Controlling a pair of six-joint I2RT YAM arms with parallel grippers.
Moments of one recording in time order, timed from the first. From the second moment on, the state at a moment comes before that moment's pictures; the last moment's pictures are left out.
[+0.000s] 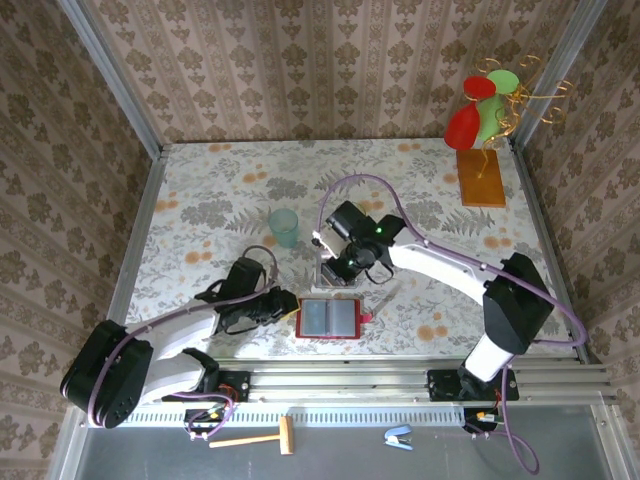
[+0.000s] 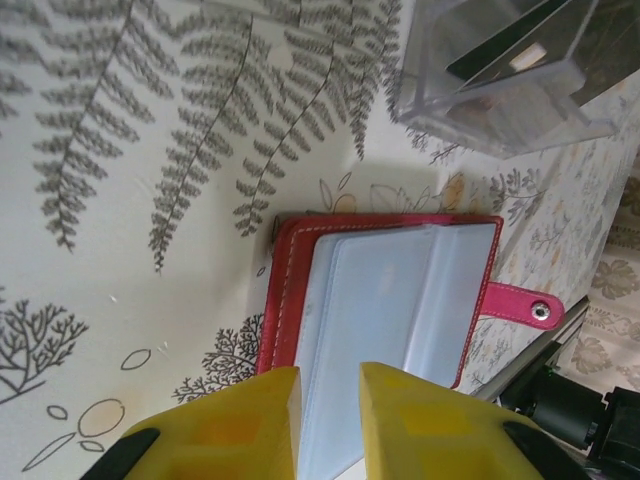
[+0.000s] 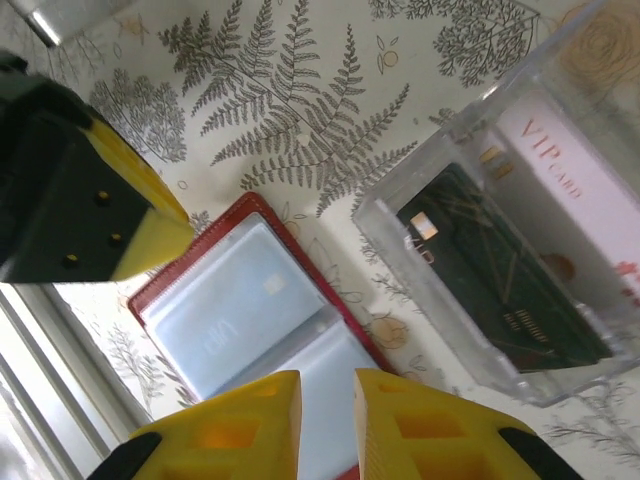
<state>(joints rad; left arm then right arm) -0.61 1.15 0.32 -0.06 0.52 -0.96 0.78 1.62 1.24 -0.73 -0.21 0.09</state>
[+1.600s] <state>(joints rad) -0.72 1.15 0.24 0.05 0.45 -1.04 0.90 1.59 0.75 -0.06 -0.31 1.00</state>
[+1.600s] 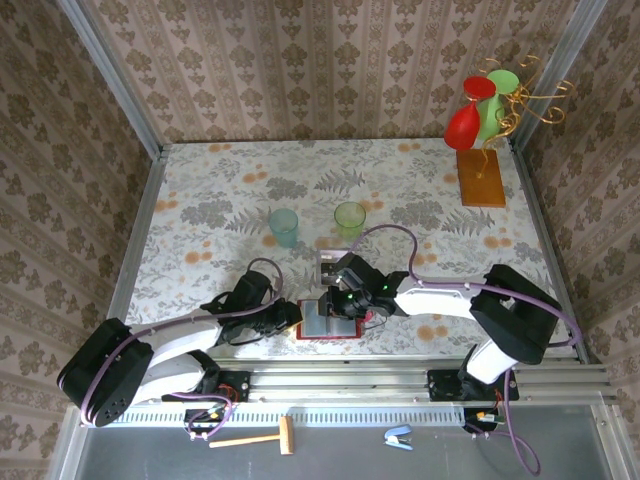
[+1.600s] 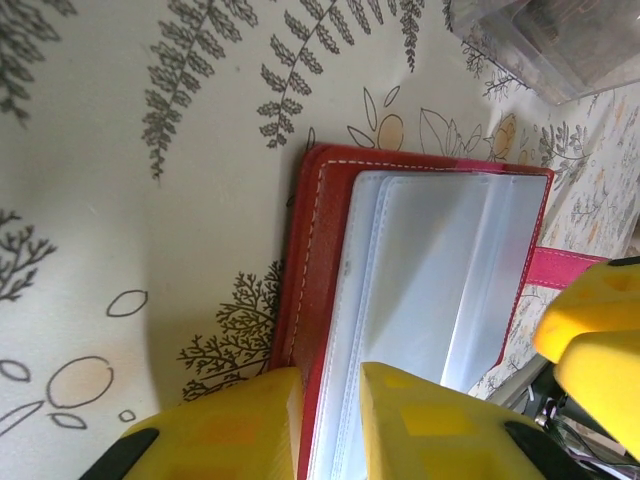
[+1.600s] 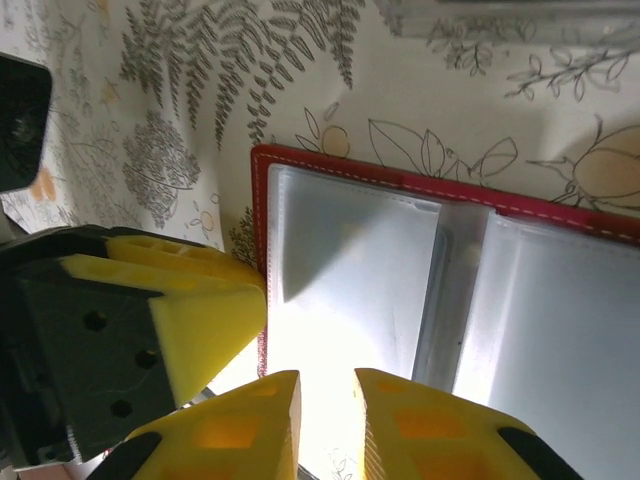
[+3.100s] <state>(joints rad) -0.72 1.14 0.23 0.05 0.45 -1.04 0.90 1.64 0.73 -0.03 -0.33 1.02</state>
